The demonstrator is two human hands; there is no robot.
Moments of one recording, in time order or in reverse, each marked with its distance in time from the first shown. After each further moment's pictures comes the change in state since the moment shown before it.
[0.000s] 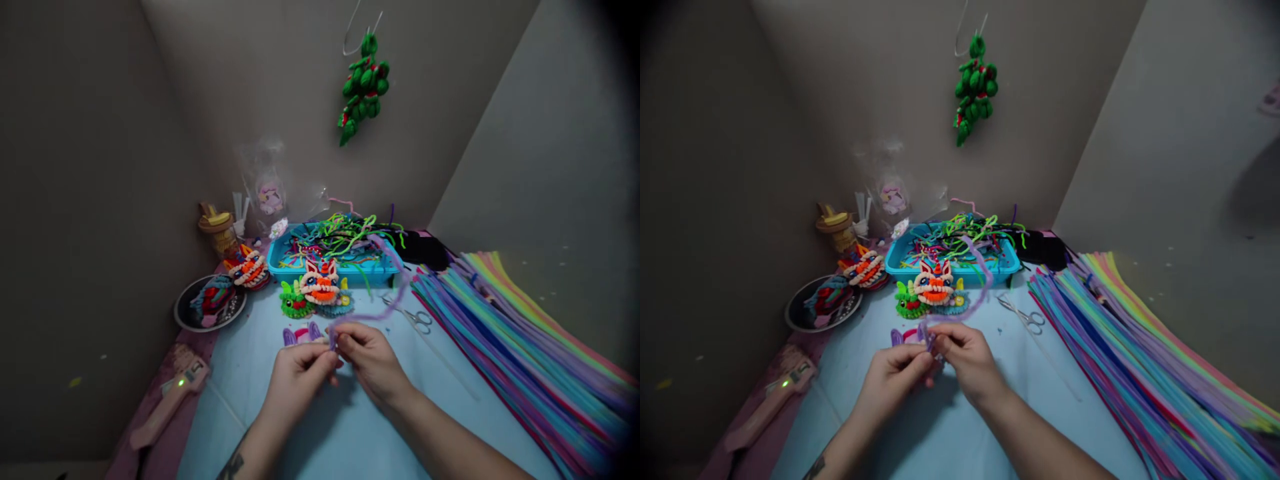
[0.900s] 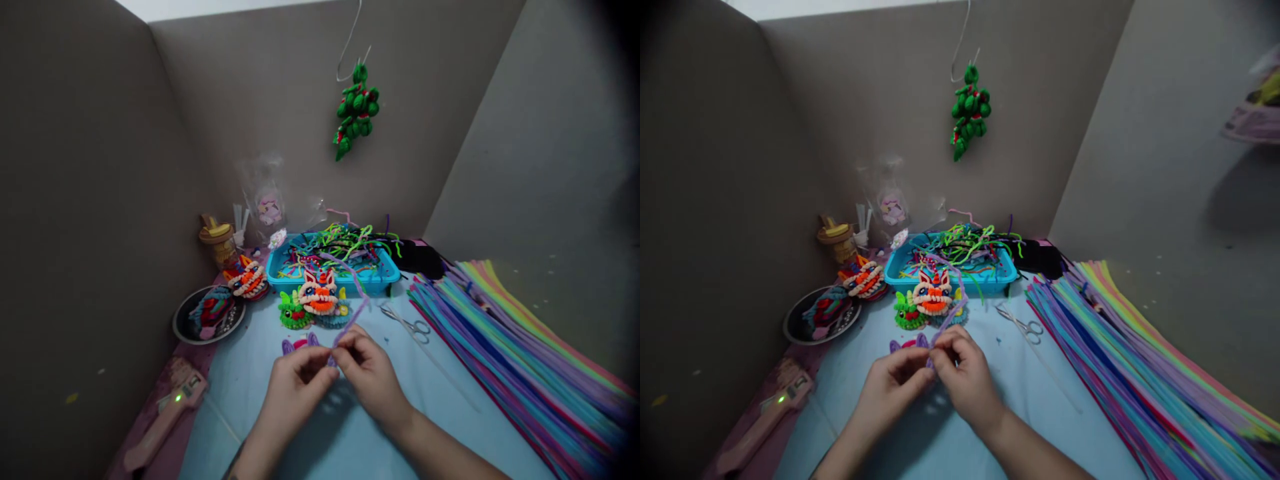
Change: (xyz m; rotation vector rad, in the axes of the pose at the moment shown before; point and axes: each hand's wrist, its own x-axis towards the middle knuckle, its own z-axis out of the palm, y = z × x) left_hand 0.002 0.000 -0.006 0.118 0.014 0.182; right_hand -0.004 -0.005 0.006 -0.485 0.085 -0.345
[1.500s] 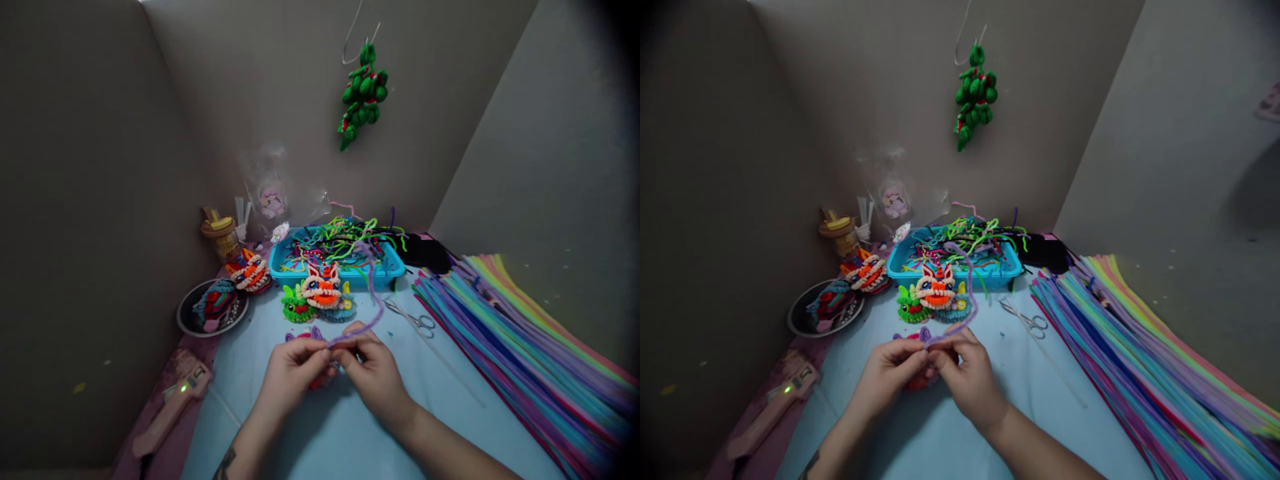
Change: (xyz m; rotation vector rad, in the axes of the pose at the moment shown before) left_hand 0.006 0.001 -0.004 -0.438 0.029 -0.341; right_hand -0.006 0.004 -0.001 -0.074 0.004 -0.064
